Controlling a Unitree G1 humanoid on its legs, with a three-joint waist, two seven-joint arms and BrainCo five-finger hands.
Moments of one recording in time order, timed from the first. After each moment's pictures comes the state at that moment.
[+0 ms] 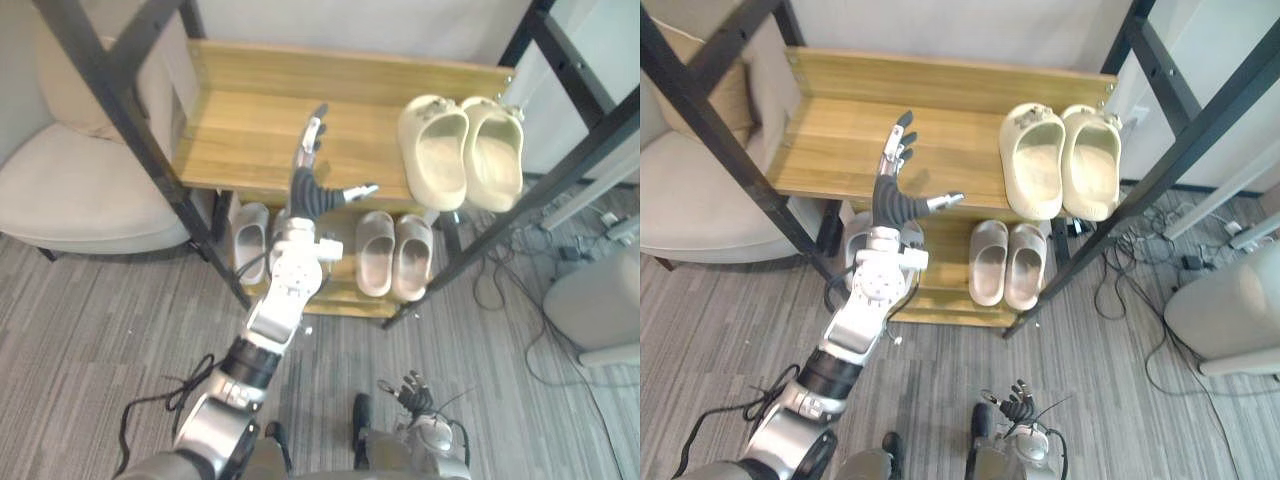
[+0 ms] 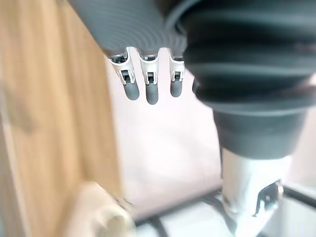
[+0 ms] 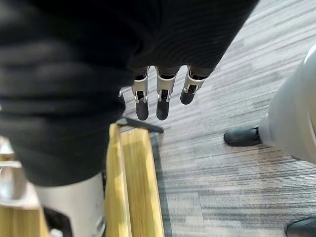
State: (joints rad) left arm -0.30 0.02 -0.42 -0.15 0.10 -0.14 0.28; right arm 0.08 0.06 -0.02 0.79 0.12 -0.07 -0.17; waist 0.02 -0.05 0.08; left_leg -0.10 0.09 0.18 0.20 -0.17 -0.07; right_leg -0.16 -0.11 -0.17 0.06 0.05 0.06
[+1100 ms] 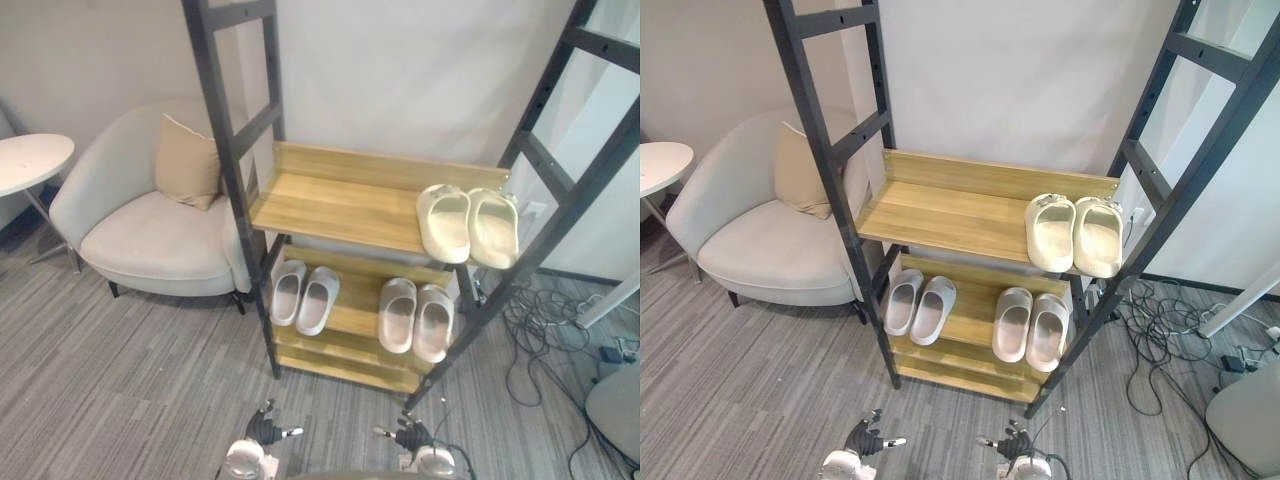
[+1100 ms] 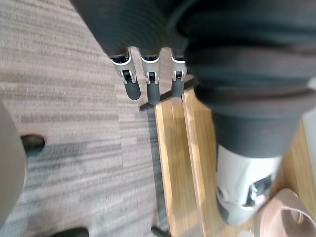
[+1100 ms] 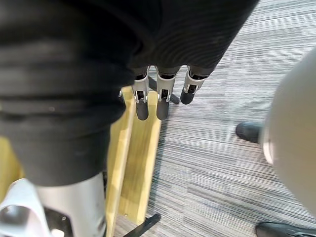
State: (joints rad) left arm 0.10 0.08 -0.17 0.90 0.16 -0.07 0.13; right arm 0.04 0.00 0.04 1.01 0.04 -0.06 -0.12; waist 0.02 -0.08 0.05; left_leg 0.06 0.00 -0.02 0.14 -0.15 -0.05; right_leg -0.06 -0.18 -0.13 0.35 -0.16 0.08
